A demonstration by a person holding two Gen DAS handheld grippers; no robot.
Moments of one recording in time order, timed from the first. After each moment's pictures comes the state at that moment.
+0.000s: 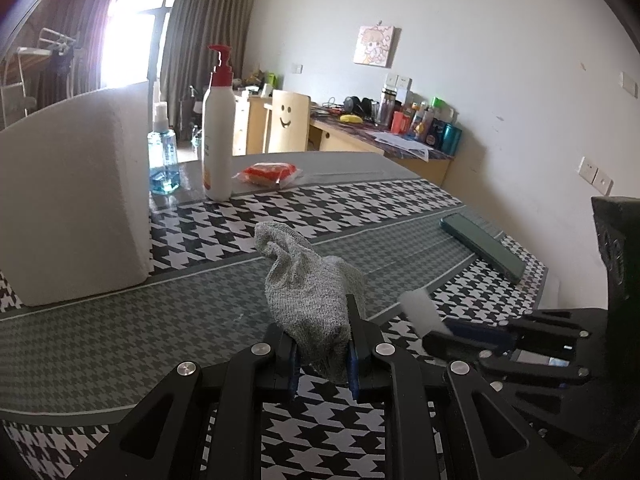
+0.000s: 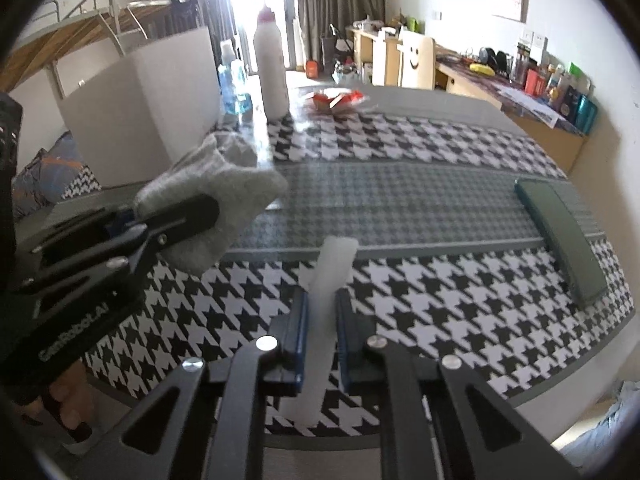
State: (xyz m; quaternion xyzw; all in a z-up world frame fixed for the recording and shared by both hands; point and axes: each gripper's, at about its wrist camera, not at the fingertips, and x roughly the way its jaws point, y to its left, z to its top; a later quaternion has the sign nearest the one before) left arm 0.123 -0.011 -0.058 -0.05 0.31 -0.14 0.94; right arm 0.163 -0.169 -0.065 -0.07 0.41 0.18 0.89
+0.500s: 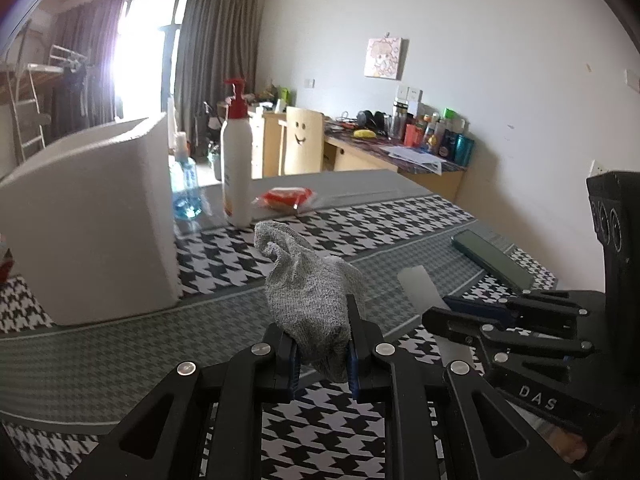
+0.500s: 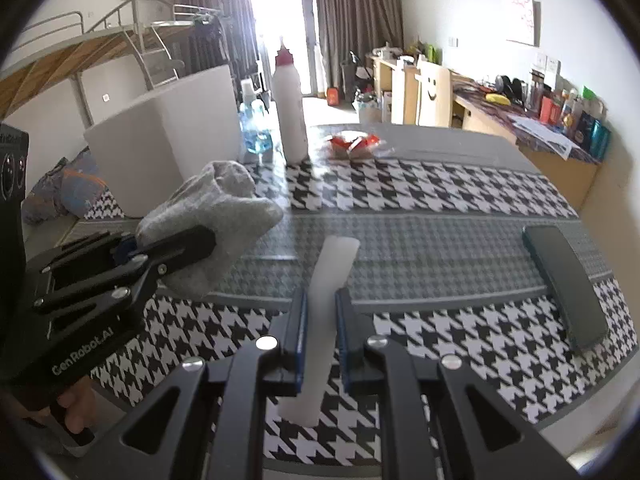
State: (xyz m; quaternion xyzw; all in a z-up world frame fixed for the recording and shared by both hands) left arm 0.115 -0.008 -0.034 -0.03 0.29 -0.11 0.95; right arm 0.179 -0.170 -0.038 -0.06 0.37 0.23 0.90
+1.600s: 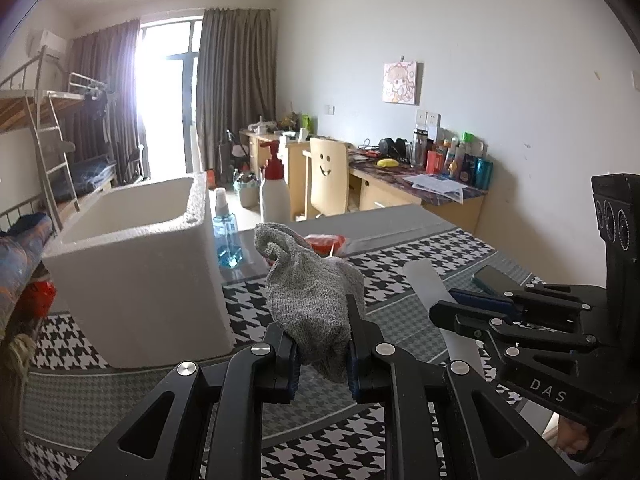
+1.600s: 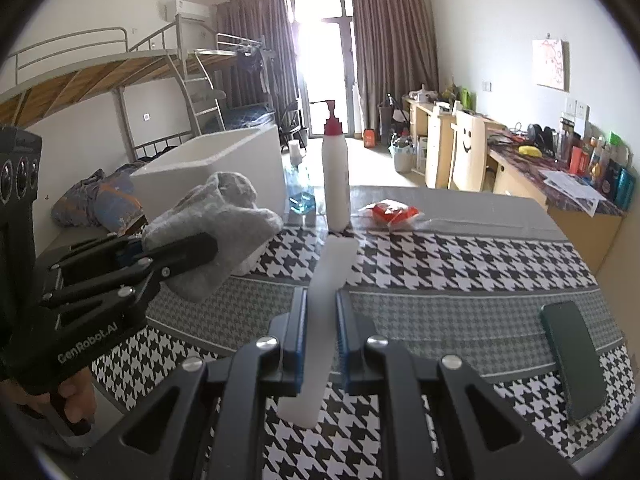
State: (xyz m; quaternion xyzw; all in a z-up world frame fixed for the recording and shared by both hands) left arm 0.111 0.010 0.012 -0.01 0.25 -0.06 0.97; right arm 0.189 -0.156 0.002 -0.06 0.29 0.29 0.91
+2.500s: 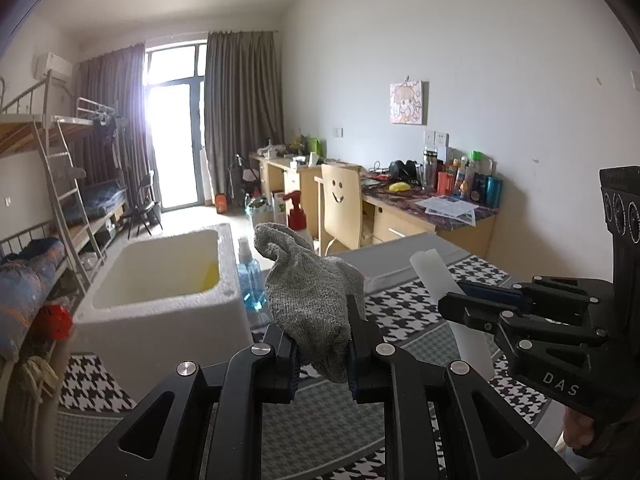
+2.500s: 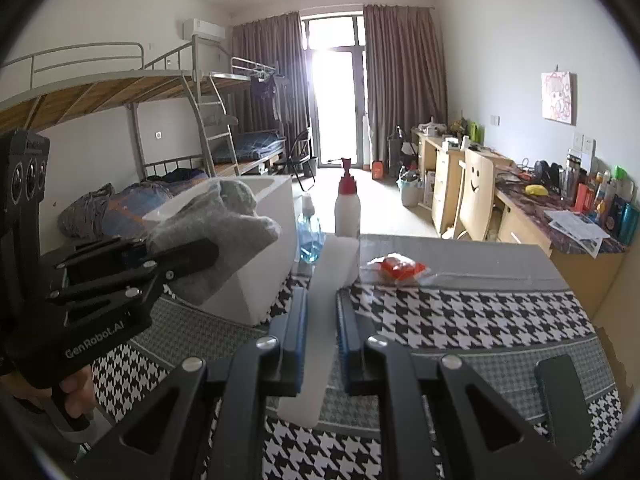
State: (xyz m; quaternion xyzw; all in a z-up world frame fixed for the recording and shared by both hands) left arm 0.121 0.031 0.051 0.01 0.21 -0.04 0.98; right arm 0.200 -0.144 0.039 -0.06 0.23 0.31 0.92
